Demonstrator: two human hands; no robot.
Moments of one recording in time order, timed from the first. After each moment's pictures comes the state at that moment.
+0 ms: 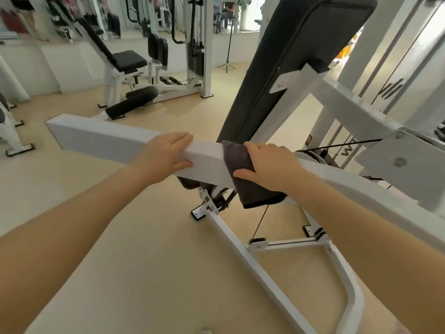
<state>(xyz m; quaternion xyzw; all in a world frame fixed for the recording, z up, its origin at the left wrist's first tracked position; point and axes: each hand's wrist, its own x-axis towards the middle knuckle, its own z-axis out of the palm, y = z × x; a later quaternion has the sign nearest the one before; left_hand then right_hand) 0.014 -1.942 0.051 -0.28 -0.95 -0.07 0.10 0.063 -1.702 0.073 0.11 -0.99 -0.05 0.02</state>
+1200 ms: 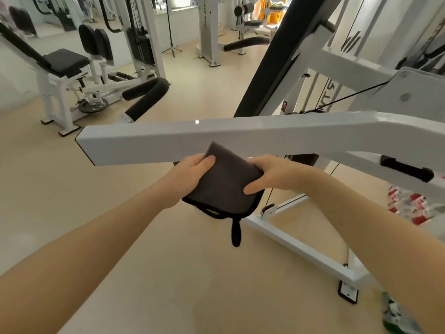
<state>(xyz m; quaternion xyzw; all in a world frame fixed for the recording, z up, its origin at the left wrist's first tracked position) 0.034 -2.053 0.042 -0.21 -0.76 -0.54 -0.29 0.106 -1.866 0.059 -0.04 -0.89 0.42 -0.18</state>
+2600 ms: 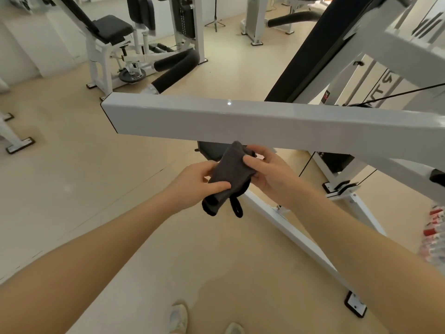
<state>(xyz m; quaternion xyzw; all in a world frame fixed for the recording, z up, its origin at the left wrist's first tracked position) 0.052 -2.070 -0.005 -0.23 -0.83 -0.47 -0.19 0.086 -1.886 -0.003 -0.08 -0.57 0.81 -0.09</state>
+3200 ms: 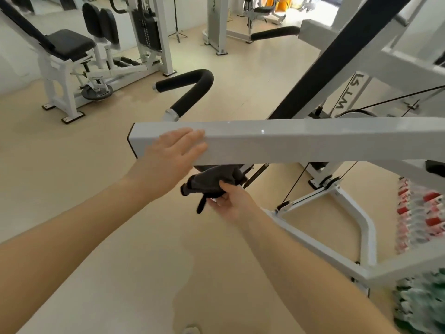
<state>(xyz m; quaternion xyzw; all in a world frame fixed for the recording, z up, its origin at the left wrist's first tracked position) -0.081 -2.184 0.019 -0.53 -0.80 -0.04 0.27 0.000 -2.041 -0.052 -0.36 -0.30 0.88 -0.03</state>
